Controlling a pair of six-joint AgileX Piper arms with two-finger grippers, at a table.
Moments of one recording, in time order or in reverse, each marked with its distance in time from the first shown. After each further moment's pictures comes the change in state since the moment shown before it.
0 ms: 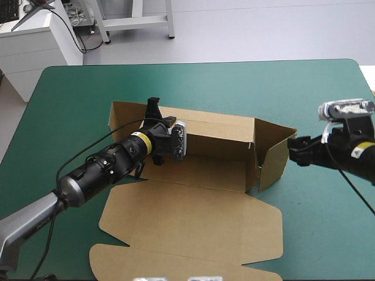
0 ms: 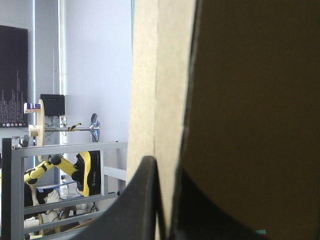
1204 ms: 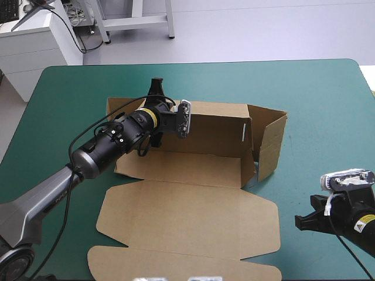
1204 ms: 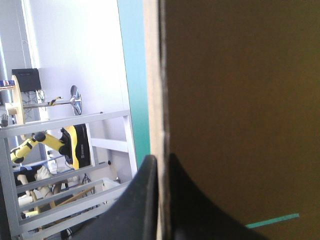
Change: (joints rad) left arm 0.031 0.121 -0.302 -0.155 0.270 0.247; right arm 0.000 -0.383 0.432 -0.038 0.019 -0.016
